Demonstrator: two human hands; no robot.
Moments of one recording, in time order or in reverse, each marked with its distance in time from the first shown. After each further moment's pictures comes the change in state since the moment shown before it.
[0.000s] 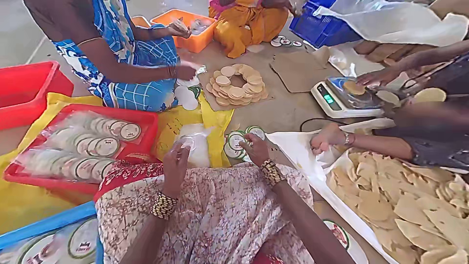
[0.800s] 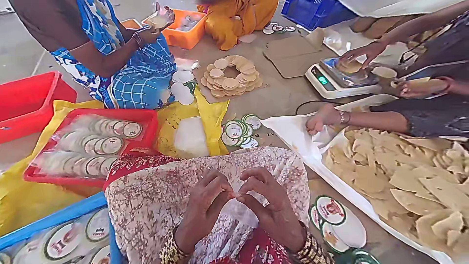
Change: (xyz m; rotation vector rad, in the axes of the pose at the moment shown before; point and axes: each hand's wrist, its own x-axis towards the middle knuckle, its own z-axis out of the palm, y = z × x) left_hand -0.111 0.087 0.001 -0.216 -0.433 0.503; right_hand -0.209 -0.074 -0.024 0.417 0.198 -0.534
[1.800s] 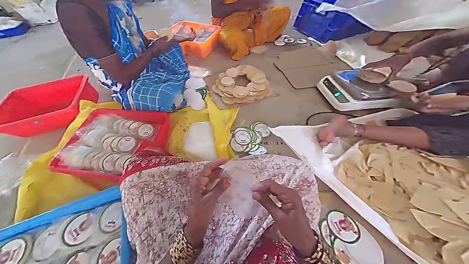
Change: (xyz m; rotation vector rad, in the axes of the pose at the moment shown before) left_hand 0.003 0.004 0.001 -0.581 0.328 -0.299; right_hand -0.006 0.003 -0.001 0.250 0.074 0.107
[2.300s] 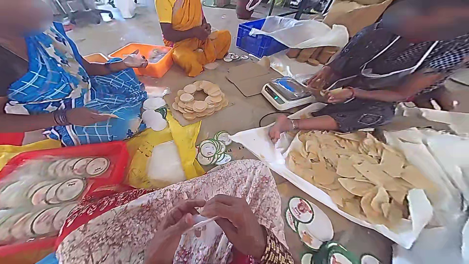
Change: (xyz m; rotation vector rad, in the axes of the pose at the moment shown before) left_hand -0.009 -0.022 -0.027 -0.136 -0.372 -0.374; right_hand 0.010 -0.008 0.004 -0.192 -0.160 -0.295
